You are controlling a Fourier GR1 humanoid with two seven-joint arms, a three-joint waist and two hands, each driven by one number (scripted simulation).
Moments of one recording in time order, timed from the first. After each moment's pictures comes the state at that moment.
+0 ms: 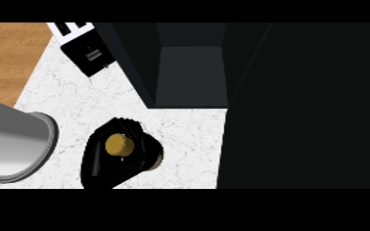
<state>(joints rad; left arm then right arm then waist) 0.06 0.12 -0.39 -1.70 0.30 0.37 -0.27 0.12 -0.12 -0.08 -2.37 -0.36 0.26 0.34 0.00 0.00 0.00</state>
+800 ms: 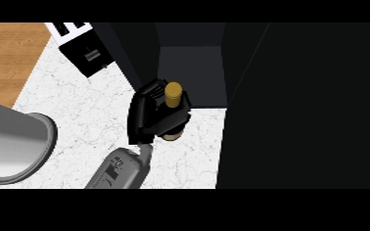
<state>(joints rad) -0.32 0.00 -0.41 -1.40 0.20 0.58 -0.16 0.12 -0.13 -0.15 -2.35 -0.39 0.31 0.31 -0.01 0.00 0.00</state>
